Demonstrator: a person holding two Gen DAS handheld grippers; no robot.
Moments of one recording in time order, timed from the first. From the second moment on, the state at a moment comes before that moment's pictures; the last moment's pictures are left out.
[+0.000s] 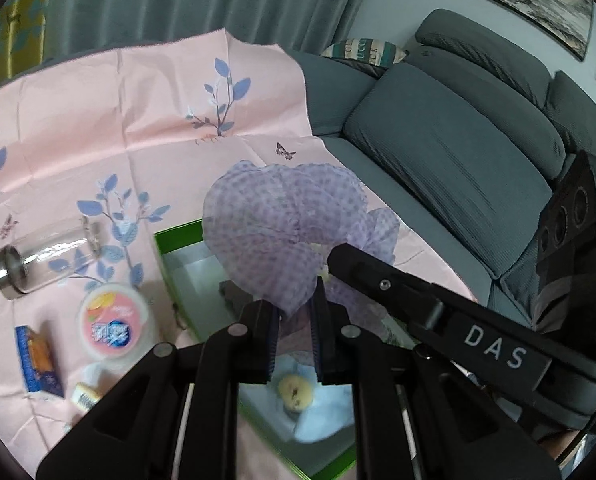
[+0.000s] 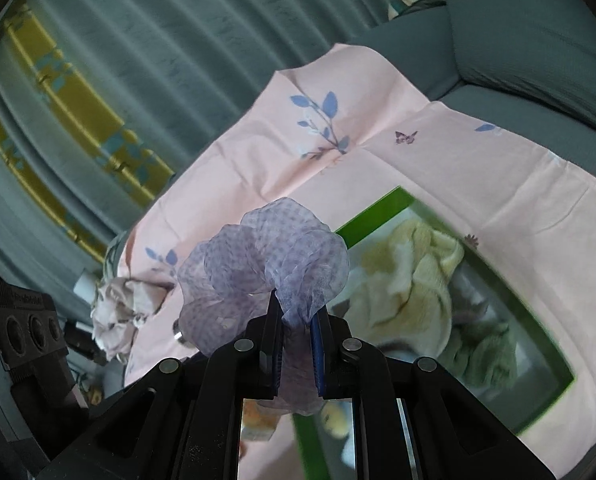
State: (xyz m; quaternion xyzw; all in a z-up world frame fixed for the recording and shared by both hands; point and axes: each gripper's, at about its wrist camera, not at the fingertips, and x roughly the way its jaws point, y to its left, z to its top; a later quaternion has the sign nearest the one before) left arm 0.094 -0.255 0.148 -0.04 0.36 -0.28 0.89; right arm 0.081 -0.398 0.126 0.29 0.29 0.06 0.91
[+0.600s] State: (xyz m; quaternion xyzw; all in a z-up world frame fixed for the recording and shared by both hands) left arm 0.149 -0.295 0.087 -0.02 0.45 -0.24 0.86; right arm 0.138 -0.428 0.073 0.30 0.38 0.03 0.88
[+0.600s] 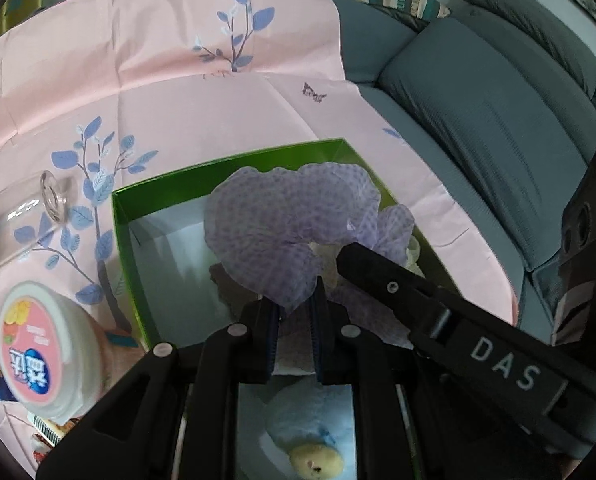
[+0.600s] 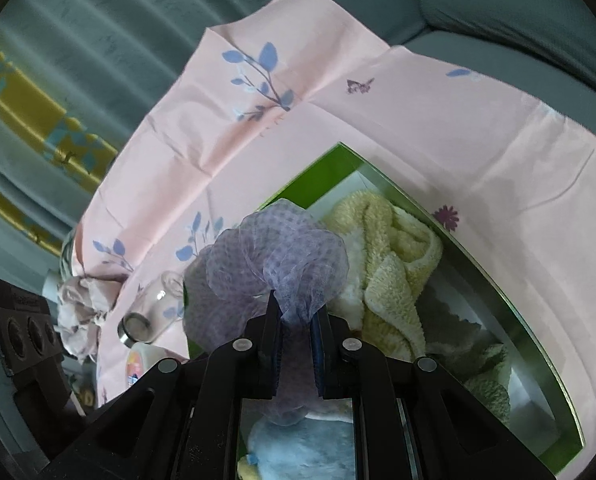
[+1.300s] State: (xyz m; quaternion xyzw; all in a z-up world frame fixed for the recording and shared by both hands) left arm 0.169 -0.311 0.051 -0.01 0.52 -0.21 0.83; right arm 0.152 -0.447 0.042 0.33 0.43 0.00 0.84
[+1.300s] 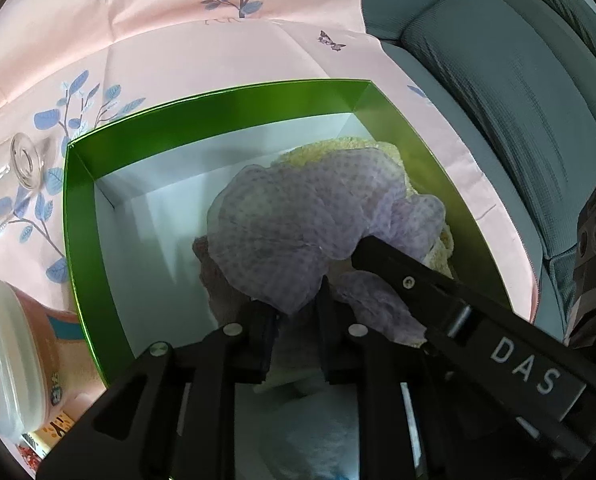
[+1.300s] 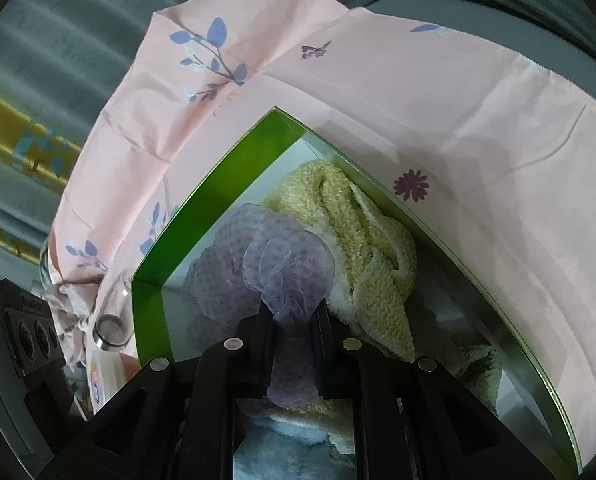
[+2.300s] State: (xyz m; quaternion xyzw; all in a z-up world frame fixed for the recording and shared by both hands) left arm 0.073 -0.233 0.142 -0.06 0.43 -0.26 0.86; right arm 0.052 -0.423 0.136 0.25 0.28 0.02 0.93
